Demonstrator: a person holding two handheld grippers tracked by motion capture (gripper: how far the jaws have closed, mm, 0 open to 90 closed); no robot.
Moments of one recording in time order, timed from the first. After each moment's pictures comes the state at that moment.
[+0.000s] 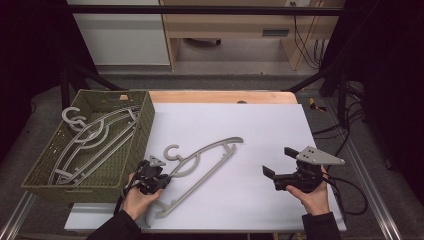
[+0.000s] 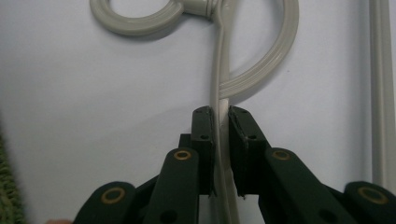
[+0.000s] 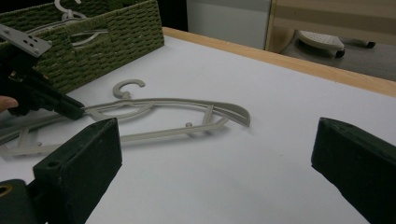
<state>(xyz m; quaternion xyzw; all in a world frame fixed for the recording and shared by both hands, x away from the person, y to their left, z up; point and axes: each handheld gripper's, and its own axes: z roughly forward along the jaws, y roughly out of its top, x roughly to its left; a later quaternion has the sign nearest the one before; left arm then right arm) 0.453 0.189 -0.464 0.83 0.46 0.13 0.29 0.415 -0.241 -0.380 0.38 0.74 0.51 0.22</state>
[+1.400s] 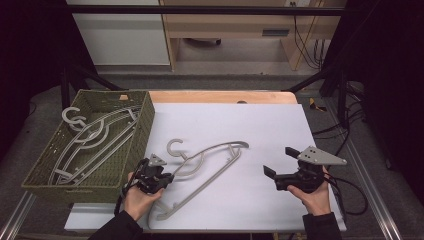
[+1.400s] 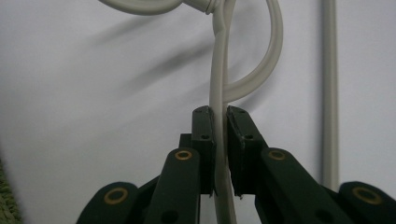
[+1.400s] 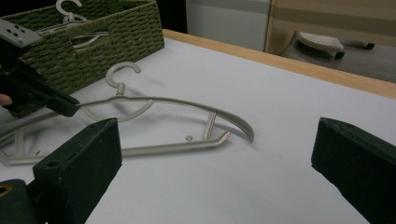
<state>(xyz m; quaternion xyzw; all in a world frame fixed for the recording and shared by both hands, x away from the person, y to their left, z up) 0.445 0.187 -0.441 0.84 0.43 0.12 0.32 0.414 -0.242 -0.378 0.38 0.74 0.52 0.22</state>
